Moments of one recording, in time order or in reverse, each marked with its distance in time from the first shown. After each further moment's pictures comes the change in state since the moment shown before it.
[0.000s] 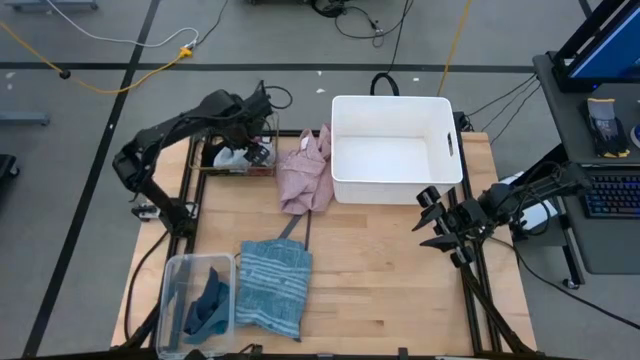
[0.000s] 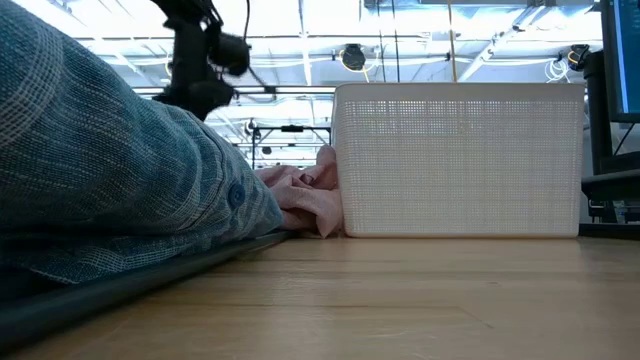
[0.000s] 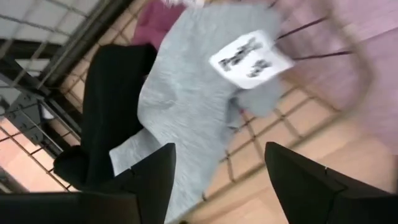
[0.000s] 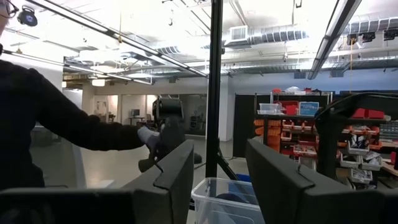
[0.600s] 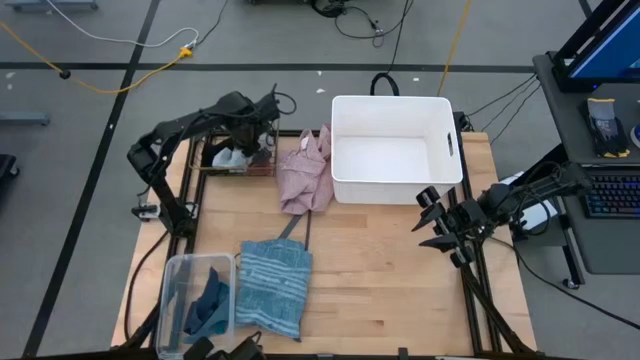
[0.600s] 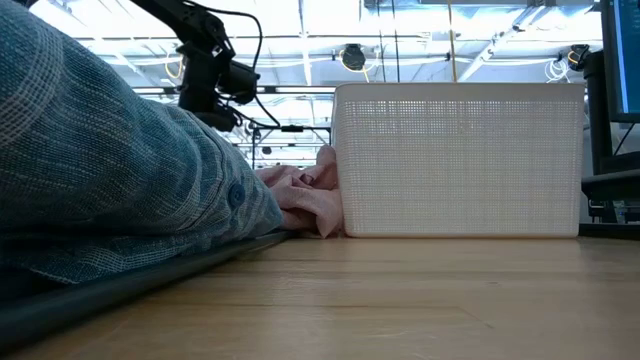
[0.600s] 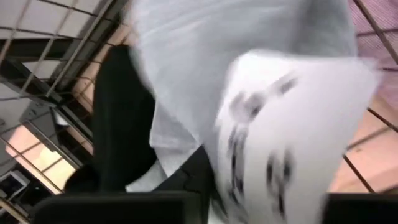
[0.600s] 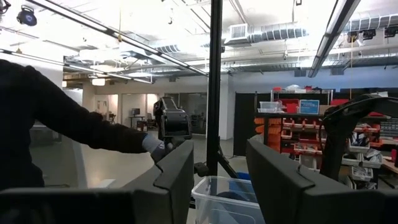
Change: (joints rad) left arm 0.035 0.125 -0.017 0.030 -0.070 0.037; right arm 0.000 0.000 0.000 -0.008 0.000 0.006
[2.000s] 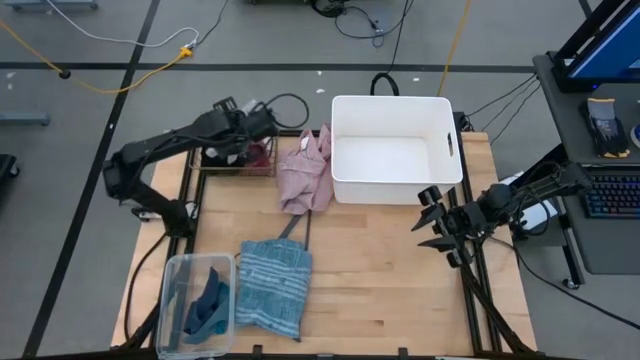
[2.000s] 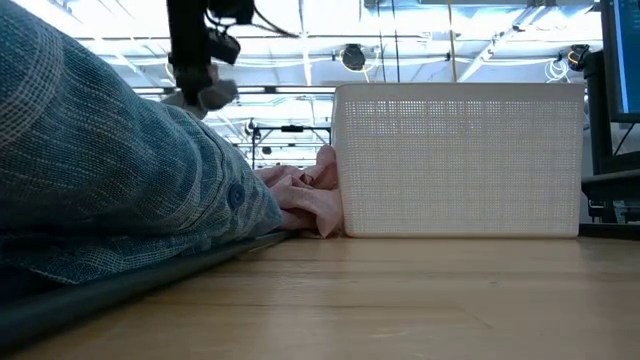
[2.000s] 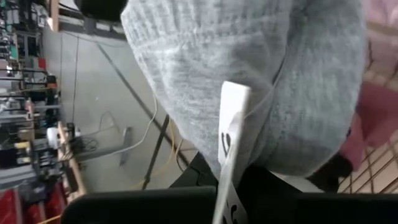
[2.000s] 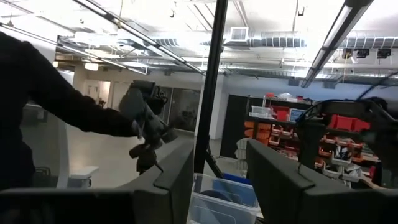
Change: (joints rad) left arm -0.285 -0.254 0.000 0.091 -0.620 0.233; right arm 0.000 0.000 -0.001 -0.009 0.004 -0.125
